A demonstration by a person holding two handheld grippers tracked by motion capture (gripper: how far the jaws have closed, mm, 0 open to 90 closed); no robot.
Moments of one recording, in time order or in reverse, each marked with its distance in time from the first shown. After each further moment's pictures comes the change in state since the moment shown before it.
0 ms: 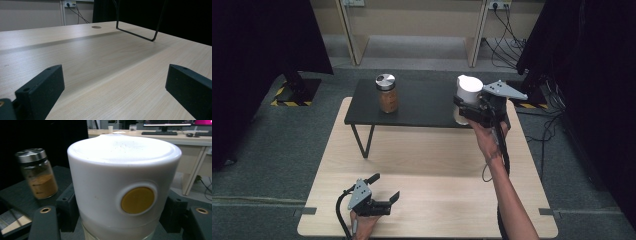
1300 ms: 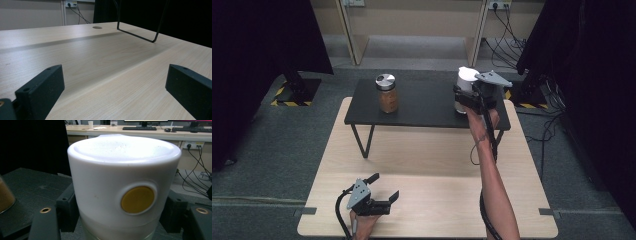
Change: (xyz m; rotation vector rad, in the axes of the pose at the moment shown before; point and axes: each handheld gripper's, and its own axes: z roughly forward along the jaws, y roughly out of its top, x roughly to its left) left arm 0.001 -0.001 0.000 -0.005 0.004 -0.012; right arm 0.002 0.002 0.049 0.027 -0.141 0.021
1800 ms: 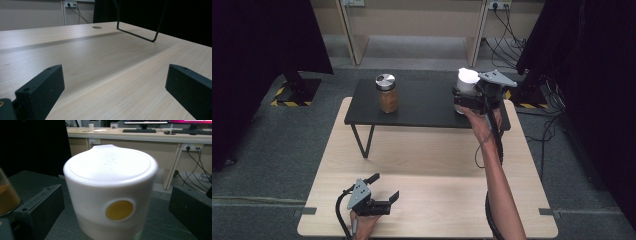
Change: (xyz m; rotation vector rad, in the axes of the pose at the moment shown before) left arm -0.001 0.000 0.000 0.003 0.000 0.004; right arm -0.004 0.004 -0.014 -0.012 0.001 0.005
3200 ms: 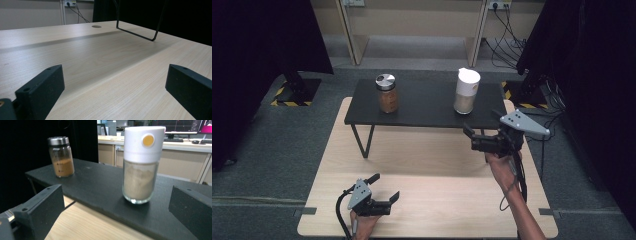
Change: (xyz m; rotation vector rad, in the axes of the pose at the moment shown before) left arm 0.000 0.000 0.000 0.005 -0.002 -0.002; right arm -0.026 -0.072 -0.105 -0.083 0.213 -0.058
